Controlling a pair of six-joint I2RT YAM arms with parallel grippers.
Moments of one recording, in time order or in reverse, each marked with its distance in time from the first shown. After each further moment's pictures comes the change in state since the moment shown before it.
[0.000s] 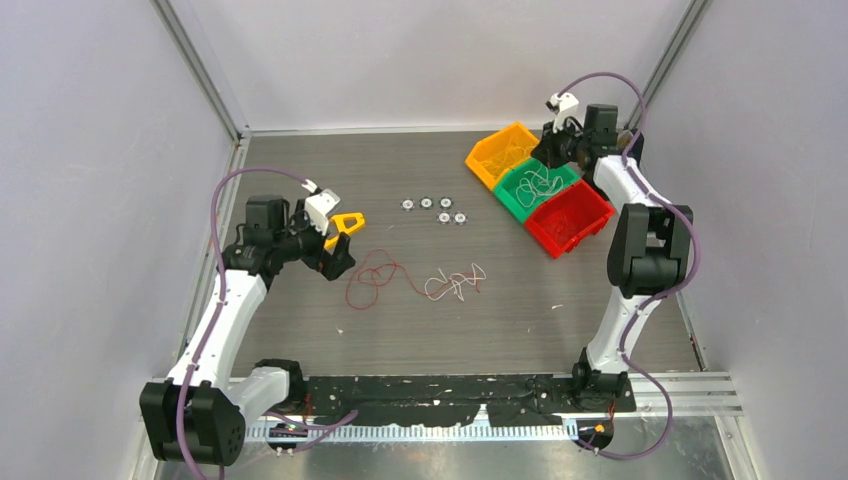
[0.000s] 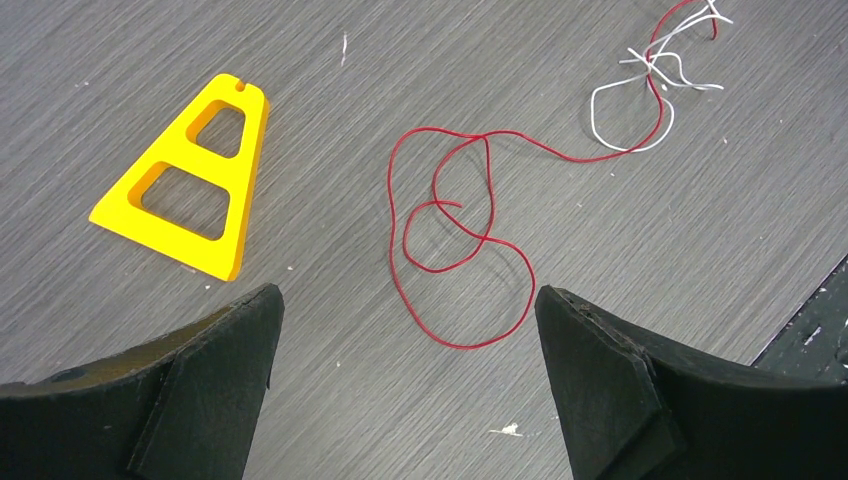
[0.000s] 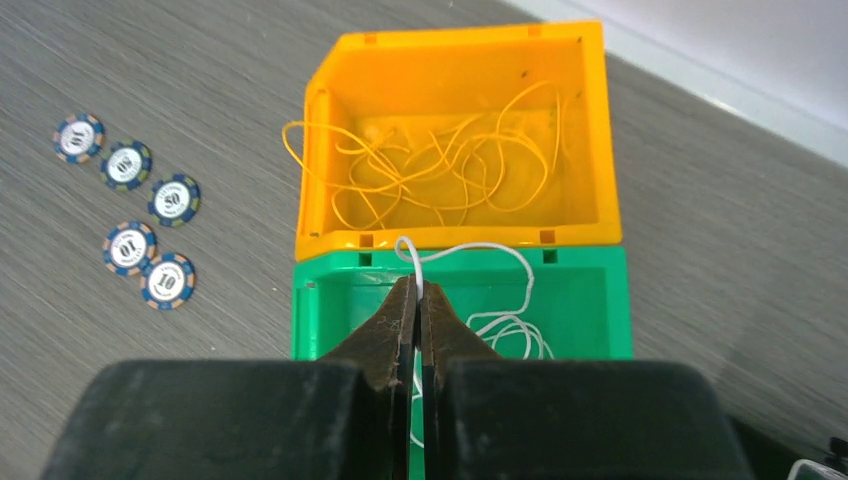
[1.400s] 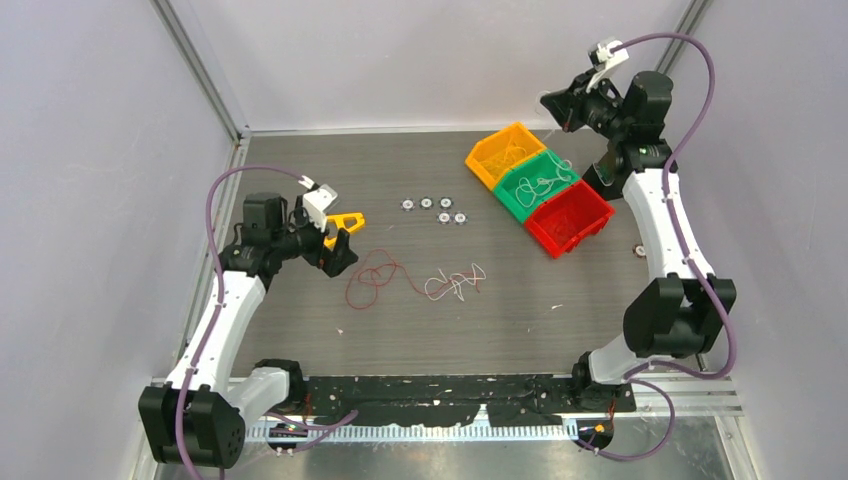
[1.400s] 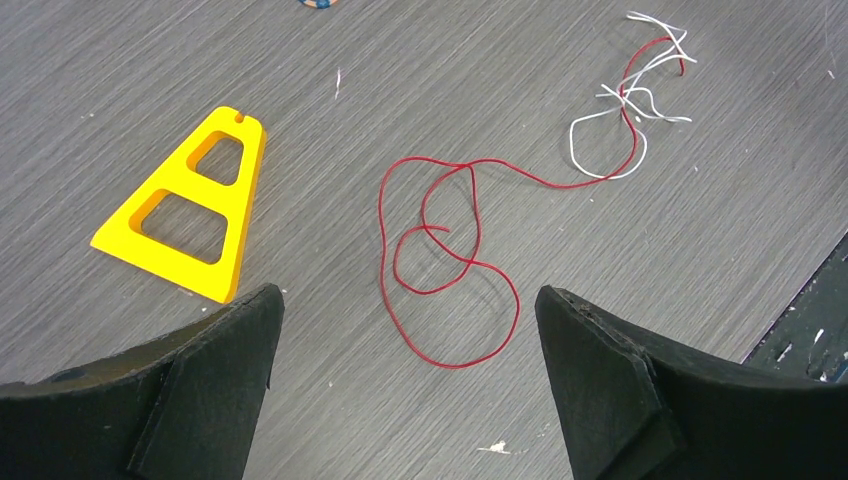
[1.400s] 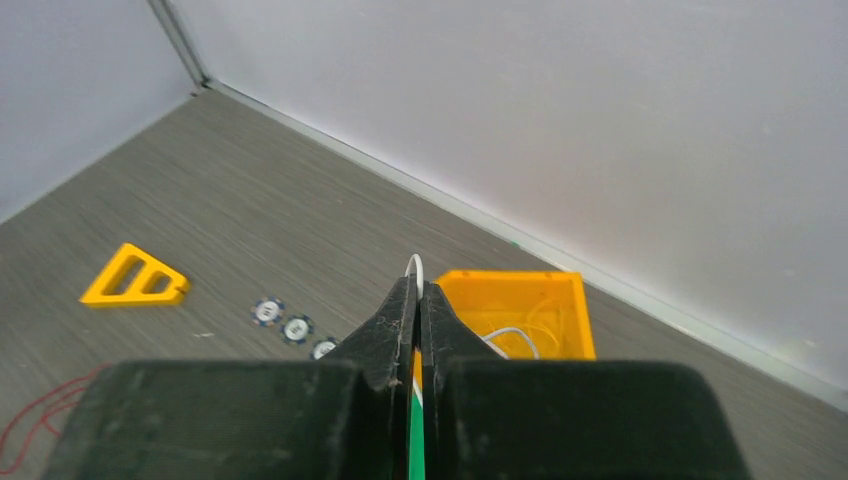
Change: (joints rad) left arm 0.000 -0.013 0.013 0.028 0.036 -0.045; right arm 0.019 -0.396 -0.008 0.126 -0.084 0.273
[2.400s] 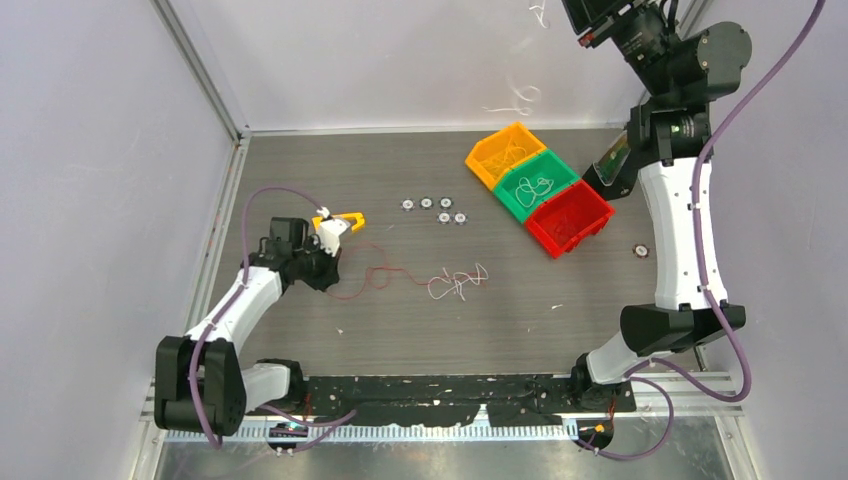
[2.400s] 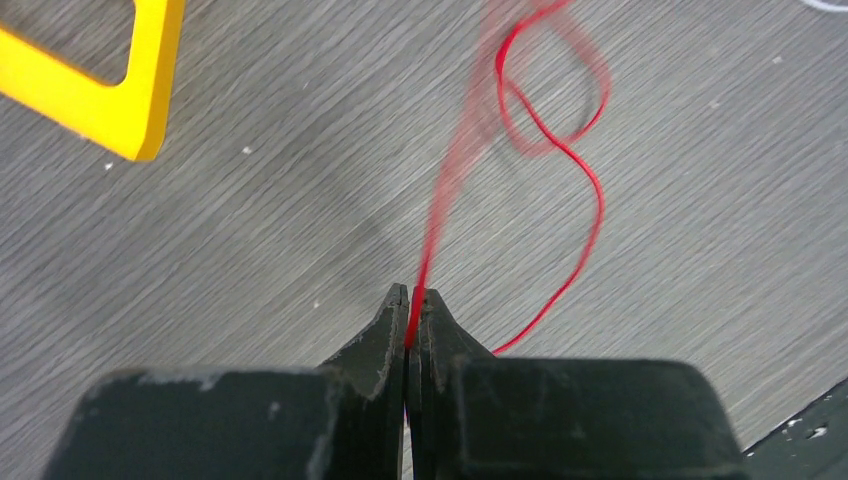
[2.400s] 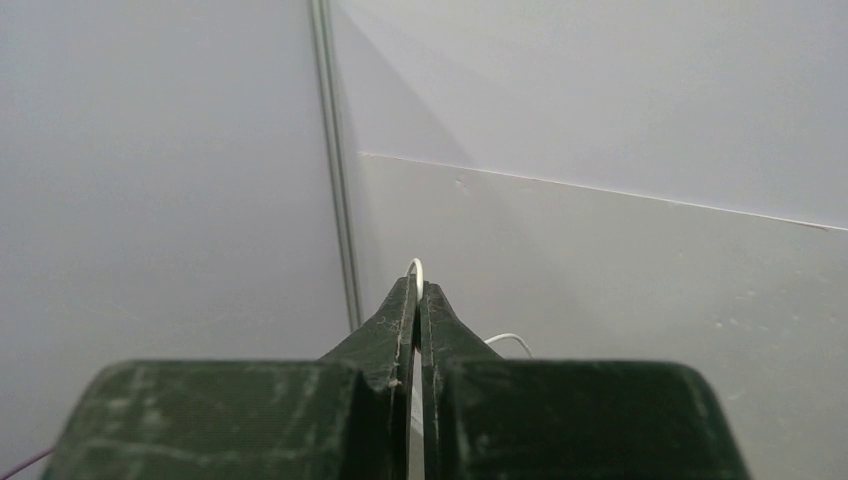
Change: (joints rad) left arm -0.034 0.150 -0.205 0.085 -0.211 0.026; right arm 0.127 0.038 0.538 0.243 0.062 0.482
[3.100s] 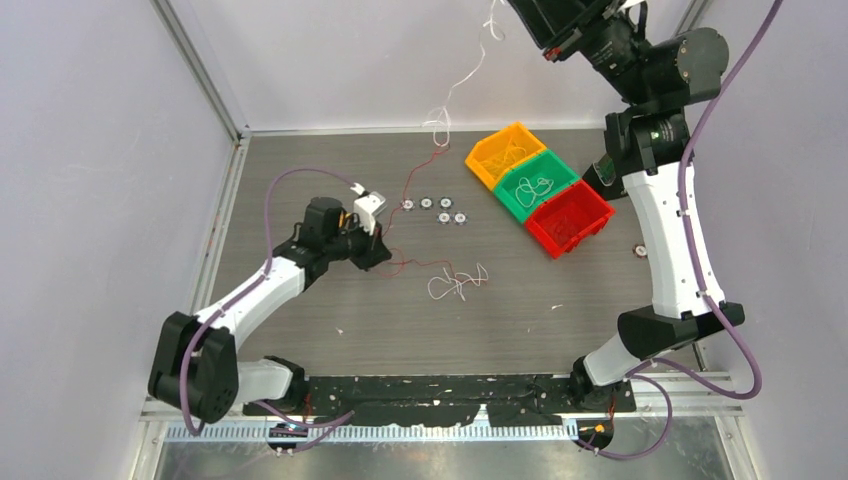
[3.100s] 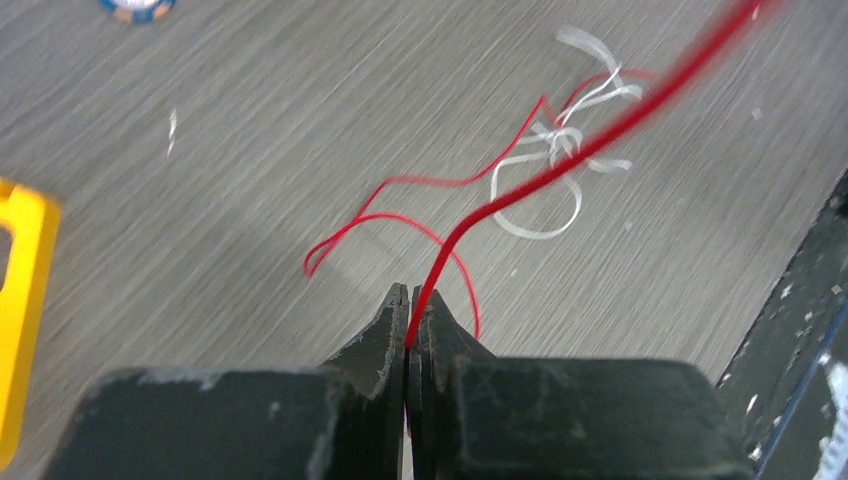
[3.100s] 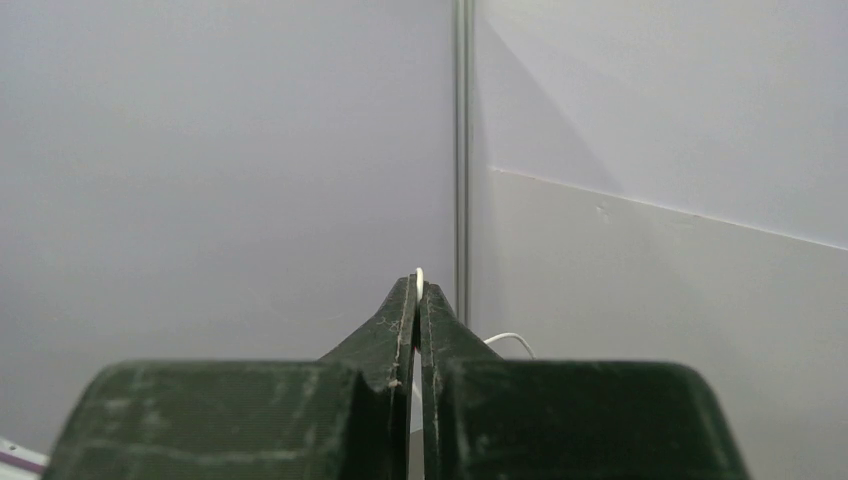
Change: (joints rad) left arm -0.285 0.106 0.106 0.348 0.106 -0.334; right arm 0.185 -0.003 0.041 0.012 -0.048 0.040
